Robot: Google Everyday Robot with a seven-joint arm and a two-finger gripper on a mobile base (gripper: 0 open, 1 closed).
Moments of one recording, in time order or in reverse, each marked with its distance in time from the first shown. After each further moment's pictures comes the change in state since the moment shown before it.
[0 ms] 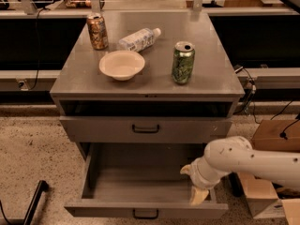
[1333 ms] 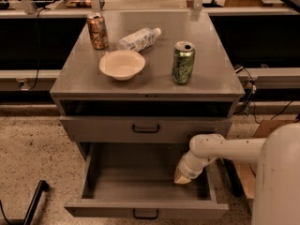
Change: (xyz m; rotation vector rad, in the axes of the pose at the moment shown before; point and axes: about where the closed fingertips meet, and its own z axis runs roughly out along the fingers) arm 0.027 -0.078 0.120 -0.059 -0.049 0.194
